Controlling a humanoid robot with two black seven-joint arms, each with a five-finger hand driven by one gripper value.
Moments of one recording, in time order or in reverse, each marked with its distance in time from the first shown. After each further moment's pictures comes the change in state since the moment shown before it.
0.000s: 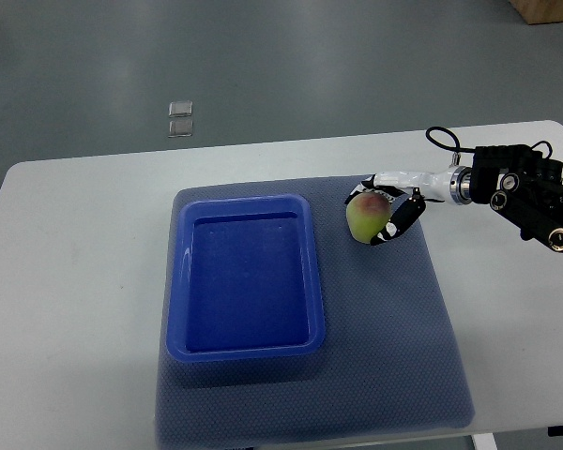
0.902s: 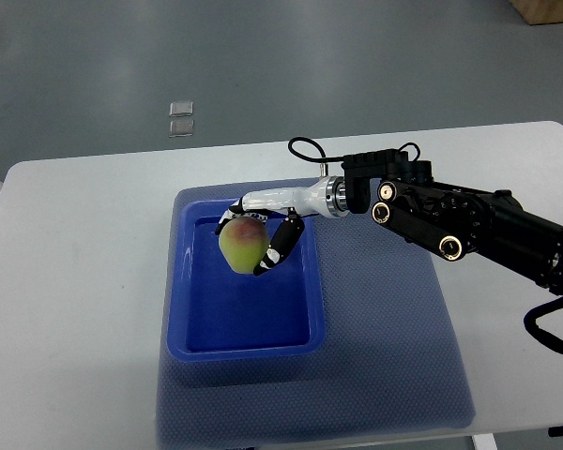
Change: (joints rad) left arm 0.015 0.000 -0.008 0.002 -0.003 0.010 -0.009; right arm 0.108 0.301 -0.098 0.031 -0.010 -0.005 0.016
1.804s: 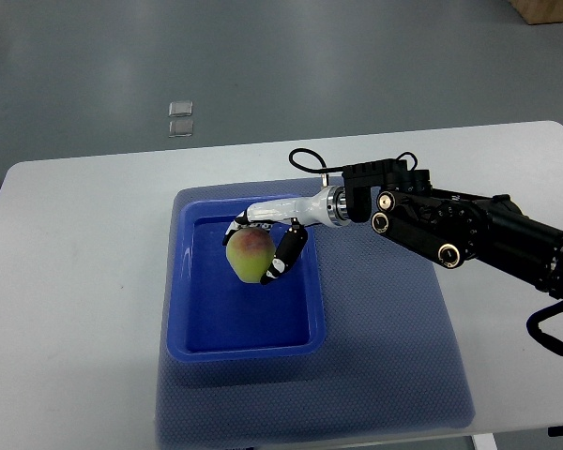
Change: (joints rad) left arm 0.001 0.000 0.003 0.000 0.001 -0.011 0.011; right arm -0.007 0.000 -0.057 -0.011 -0.003 -0.018 -0.011
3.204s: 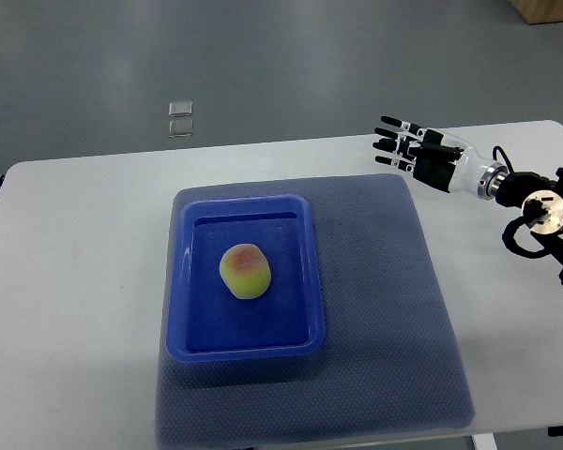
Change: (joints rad) left arm 0.000 0.000 0.004 -0.006 0.001 -0.003 0.006; right arm -0.228 -0.305 0.259 -0.116 1.429 0.010 -0.260
